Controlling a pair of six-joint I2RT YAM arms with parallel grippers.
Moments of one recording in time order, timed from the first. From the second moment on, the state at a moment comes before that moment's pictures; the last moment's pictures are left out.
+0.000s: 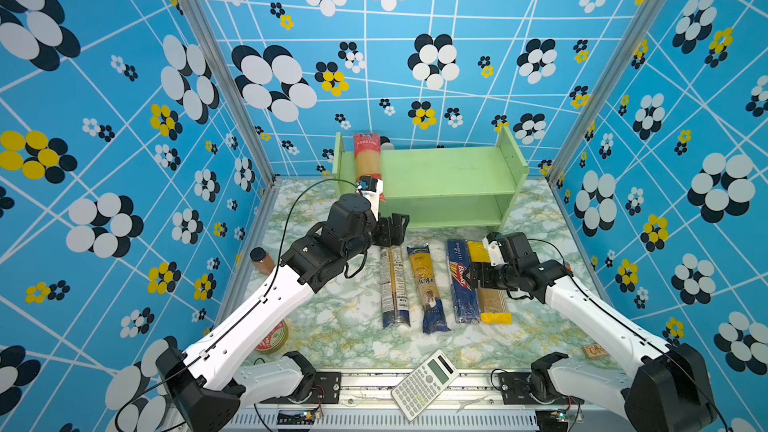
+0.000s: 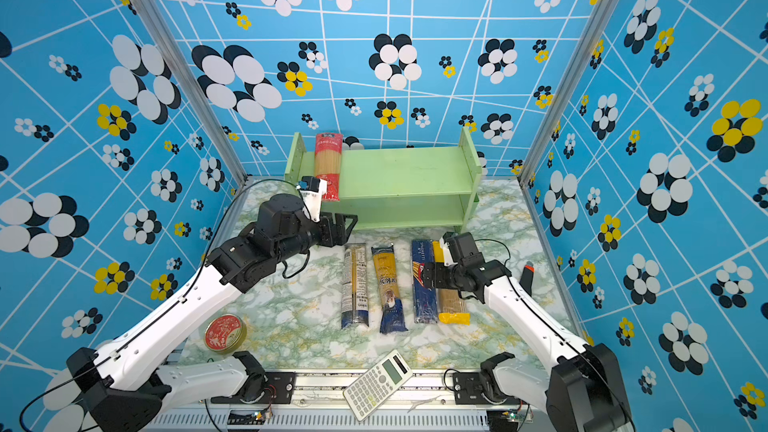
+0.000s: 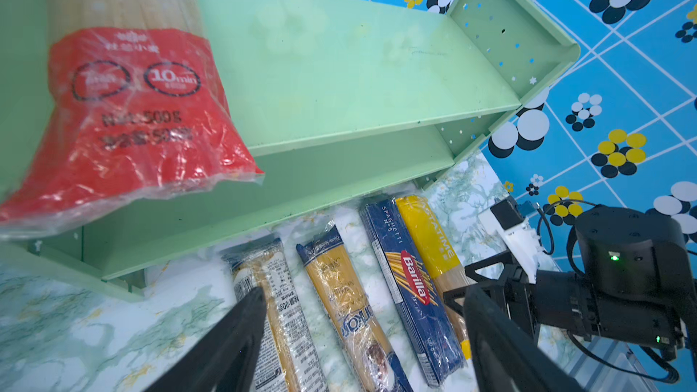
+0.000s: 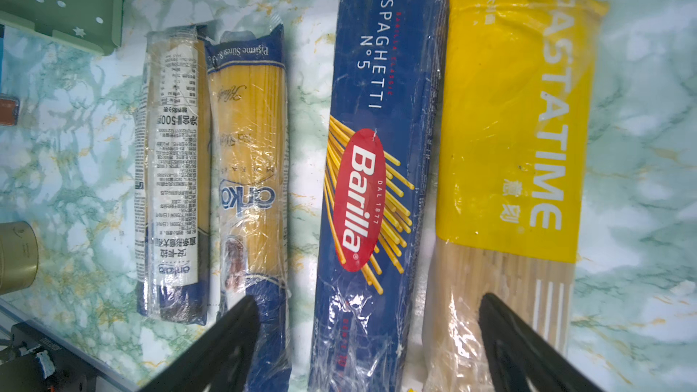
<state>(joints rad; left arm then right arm) -0.69 1.17 1.24 -0.51 -0.04 -0.46 0.38 1.15 0.76 -0.61 -0.14 0.36</state>
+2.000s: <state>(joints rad) -0.77 1.11 0.72 -0.54 -0.08 -0.75 0.39 1.16 0.73 -0.58 -0.14 0.38</state>
